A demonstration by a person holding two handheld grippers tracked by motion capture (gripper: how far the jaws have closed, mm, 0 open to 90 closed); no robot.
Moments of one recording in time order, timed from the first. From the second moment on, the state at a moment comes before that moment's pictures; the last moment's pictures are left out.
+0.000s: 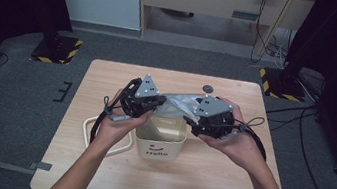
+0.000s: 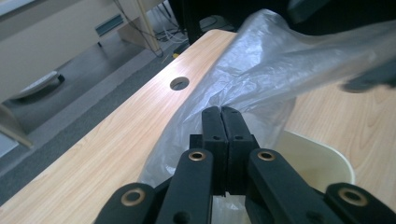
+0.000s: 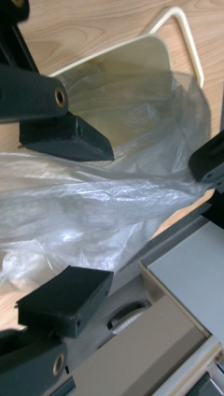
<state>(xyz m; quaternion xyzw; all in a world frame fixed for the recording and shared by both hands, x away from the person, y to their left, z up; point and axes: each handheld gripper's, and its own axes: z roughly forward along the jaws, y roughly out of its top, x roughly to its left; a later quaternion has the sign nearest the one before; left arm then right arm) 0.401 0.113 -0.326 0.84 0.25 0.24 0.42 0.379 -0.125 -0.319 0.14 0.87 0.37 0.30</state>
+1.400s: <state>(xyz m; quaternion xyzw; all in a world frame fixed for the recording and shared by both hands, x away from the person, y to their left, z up) 0.427 0.105 -0.326 0.83 0.30 0.23 0.42 0.353 -0.117 -0.341 0.10 0.88 0.38 0.27</state>
